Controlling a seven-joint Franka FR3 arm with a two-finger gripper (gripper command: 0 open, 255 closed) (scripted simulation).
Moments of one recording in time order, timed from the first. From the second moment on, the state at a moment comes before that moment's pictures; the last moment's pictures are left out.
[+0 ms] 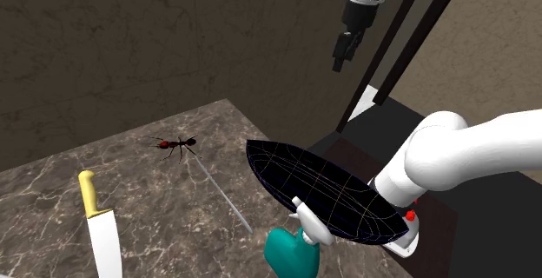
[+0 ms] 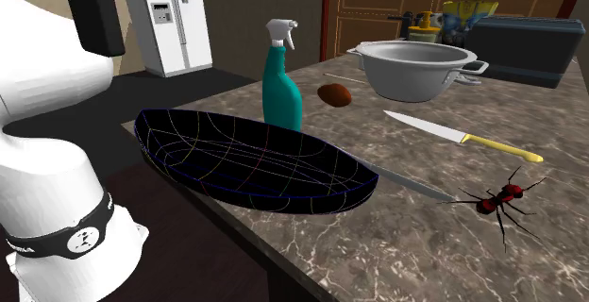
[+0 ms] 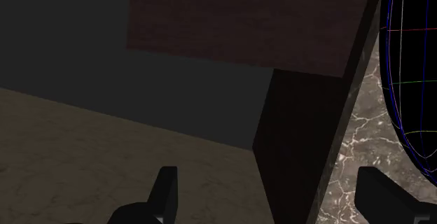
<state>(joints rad) 0.02 -0.75 -0.04 -2.42 -0.09 1.61 -0.13</state>
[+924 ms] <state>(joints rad) 0.13 -0.42 0.06 -2.37 0.03 1.87 -0.07</state>
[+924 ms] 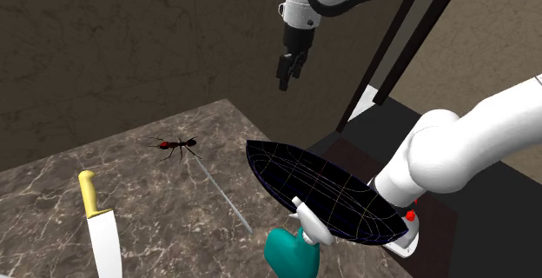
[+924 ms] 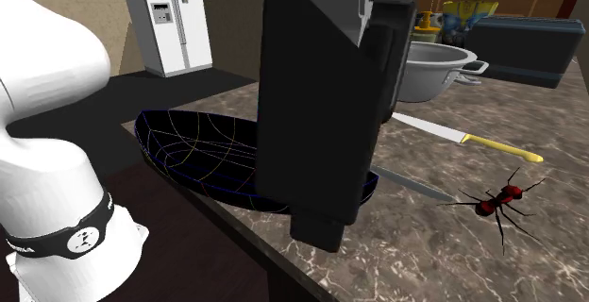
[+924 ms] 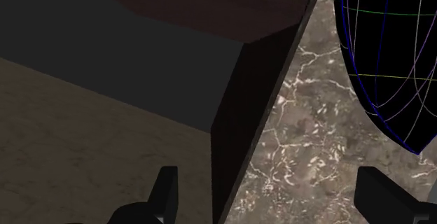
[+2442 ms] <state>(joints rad) 0.31 0.30 0.22 -1.88 0.08 2.14 0.00</state>
